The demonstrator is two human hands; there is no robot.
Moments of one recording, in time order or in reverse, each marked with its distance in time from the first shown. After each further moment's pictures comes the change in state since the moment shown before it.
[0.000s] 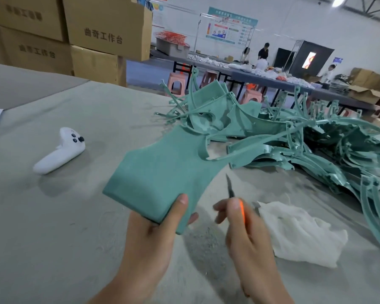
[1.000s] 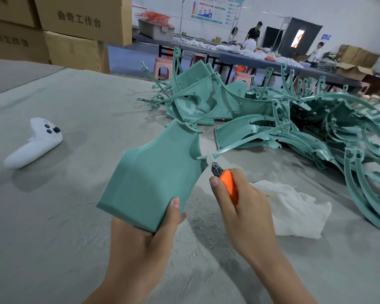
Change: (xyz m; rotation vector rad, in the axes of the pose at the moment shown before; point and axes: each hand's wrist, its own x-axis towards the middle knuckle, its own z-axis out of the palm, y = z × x) left_hand -0.024 0.003 0.003 0.430 0.009 0.088; right_hand 0.017 0.023 -0.019 -0.499 0.084 -0.233
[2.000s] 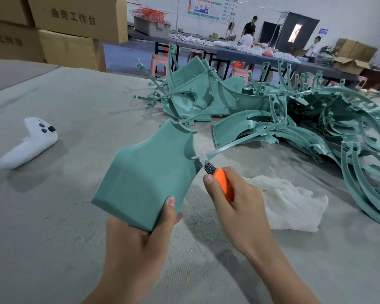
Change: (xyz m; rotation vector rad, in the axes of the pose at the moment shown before) left_hand -0.001 0.002 0.001 0.080 -0.005 0.102; right_hand 0.000 0.004 0.003 0.107 -0.006 0.003
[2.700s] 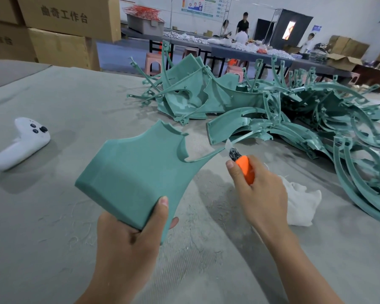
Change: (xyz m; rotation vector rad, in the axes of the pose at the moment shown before) left_hand -0.002 -0.002 -0.004 -0.144 0.037 -0.090; right_hand 0.017 0.036 -0.019 -0.259 0.176 0.132
